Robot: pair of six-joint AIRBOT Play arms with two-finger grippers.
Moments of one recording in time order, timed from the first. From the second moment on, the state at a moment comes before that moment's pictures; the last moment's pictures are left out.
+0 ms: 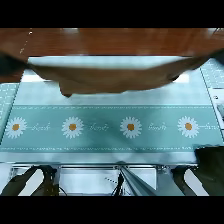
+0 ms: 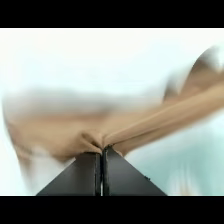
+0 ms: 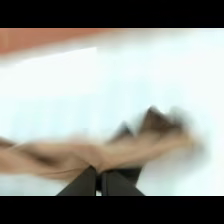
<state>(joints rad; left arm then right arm) 0.34 -0.87 1.41 0.75 -1.28 -1.13 -0.35 -0.86 1.40 -0.85 1.13 1.28</state>
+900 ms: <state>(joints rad) 0.34 -0.71 1.87 1.18 -1.73 -1.45 -0.34 -0.85 2.05 -1.28 1.67 1.50</state>
